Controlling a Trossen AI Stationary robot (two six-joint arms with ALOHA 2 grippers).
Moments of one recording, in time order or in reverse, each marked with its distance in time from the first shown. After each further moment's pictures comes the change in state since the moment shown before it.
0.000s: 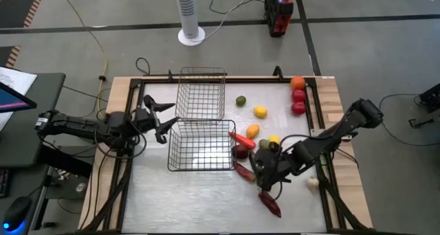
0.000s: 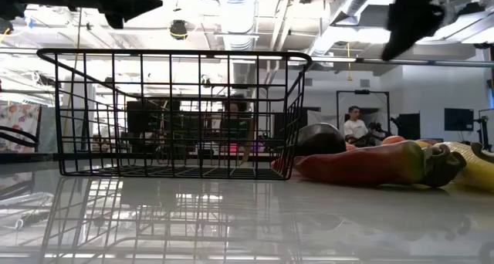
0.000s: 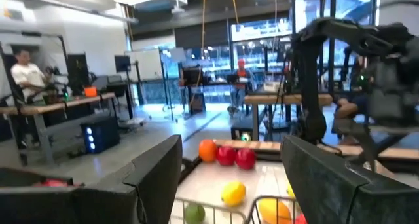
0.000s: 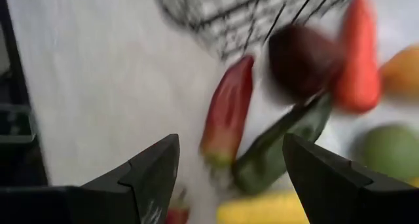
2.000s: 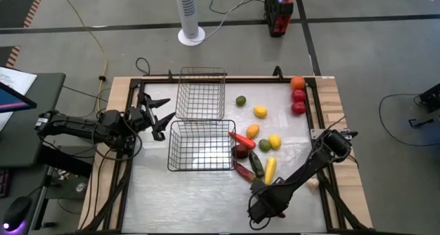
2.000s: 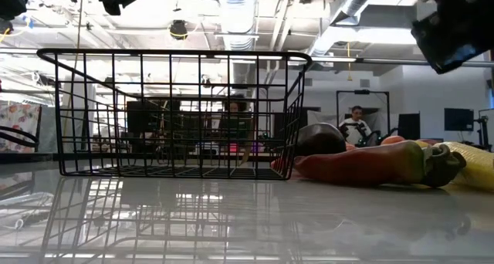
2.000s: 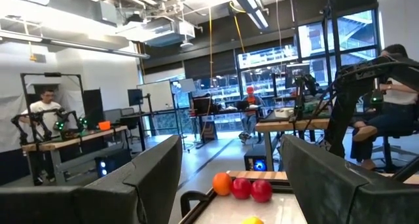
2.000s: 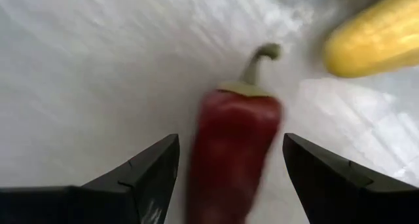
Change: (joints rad) left arm 0.000 -0.008 0.000 0.130 0.000 0.123; right arm 0.171 0.539 0.276 -0.247 -0.324 0.556
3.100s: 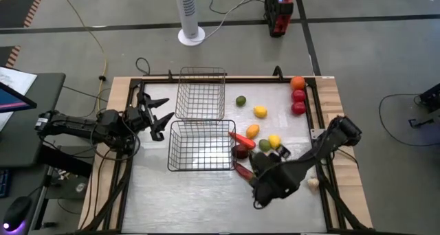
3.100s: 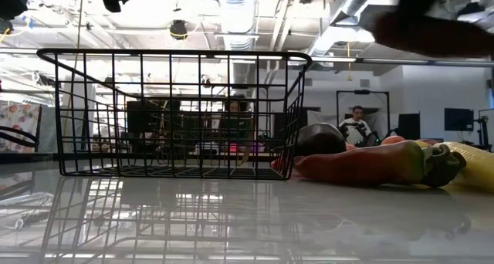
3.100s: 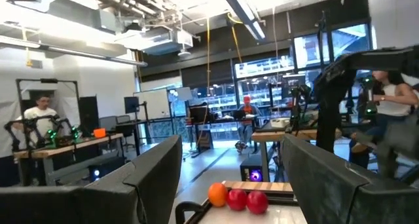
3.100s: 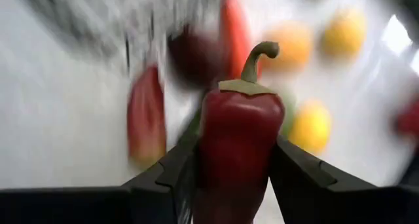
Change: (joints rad) left arm 0.000 0.000 0.003 0.029 0.010 -0.008; right arm -0.106 -0.196 0.217 -0.440 0.651 -0.196
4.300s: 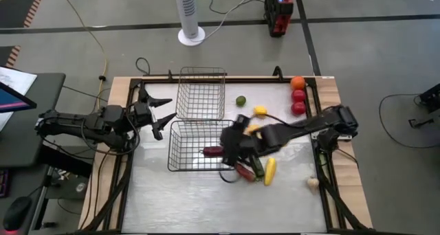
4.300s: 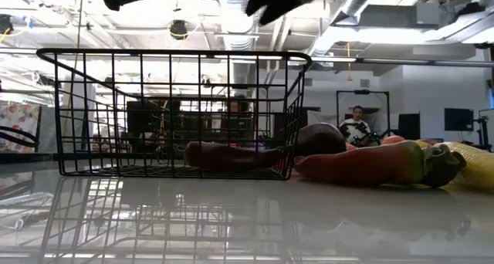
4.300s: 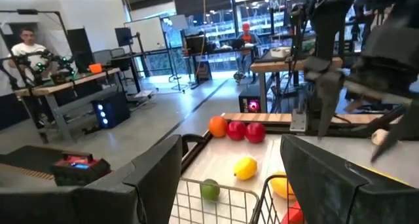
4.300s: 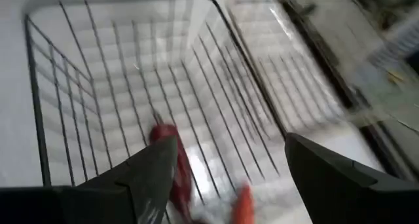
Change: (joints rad) left arm 0.000 0.000 0.235 -0.583 -0.048 -0.134; right arm -0.295 -0.055 0.001 0.605 0.012 -0.887
